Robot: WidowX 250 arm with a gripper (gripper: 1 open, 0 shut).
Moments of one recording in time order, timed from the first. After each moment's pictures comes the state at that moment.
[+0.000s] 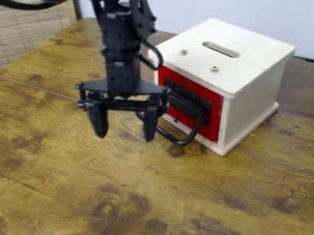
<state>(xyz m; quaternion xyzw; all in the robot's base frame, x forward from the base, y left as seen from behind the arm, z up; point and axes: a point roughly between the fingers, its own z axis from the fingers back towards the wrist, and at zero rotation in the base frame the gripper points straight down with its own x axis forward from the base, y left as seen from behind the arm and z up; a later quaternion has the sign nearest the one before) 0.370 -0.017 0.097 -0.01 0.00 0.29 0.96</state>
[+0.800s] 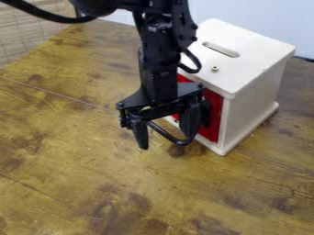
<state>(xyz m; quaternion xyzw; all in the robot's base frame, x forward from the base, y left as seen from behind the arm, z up) 0.366 -0.062 0.077 -0.03 -0.04 0.44 0.90</state>
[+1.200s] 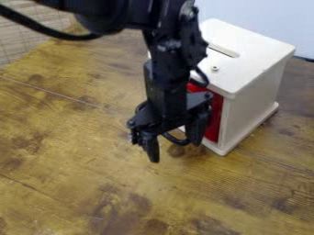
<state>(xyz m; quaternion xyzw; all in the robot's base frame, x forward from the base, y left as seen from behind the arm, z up) 0.370 -0.045 0.071 -0.06 -0.06 0.46 0.88</state>
